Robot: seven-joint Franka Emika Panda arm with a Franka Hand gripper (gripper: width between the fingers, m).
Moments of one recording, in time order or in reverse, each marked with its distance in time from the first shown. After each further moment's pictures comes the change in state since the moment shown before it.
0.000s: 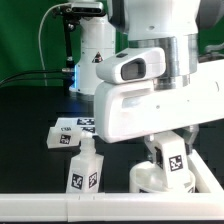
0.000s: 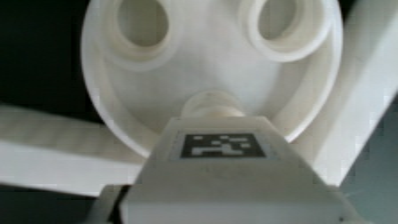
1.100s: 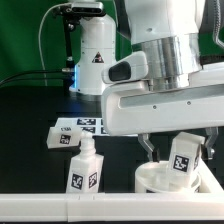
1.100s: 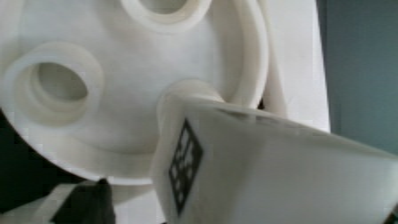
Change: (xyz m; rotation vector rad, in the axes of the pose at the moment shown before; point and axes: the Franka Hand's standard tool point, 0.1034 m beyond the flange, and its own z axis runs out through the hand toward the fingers) arm 0.003 -0.016 -0.003 0.062 0.064 0.505
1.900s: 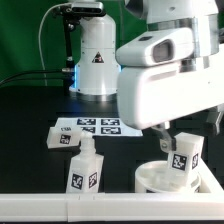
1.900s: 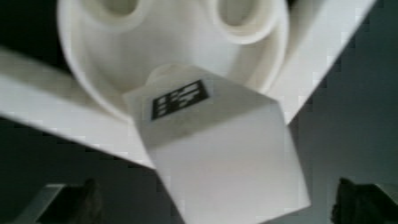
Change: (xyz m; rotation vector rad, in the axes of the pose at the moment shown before) arm -0.002 -0.015 -0.017 -0.059 -0.063 -1.011
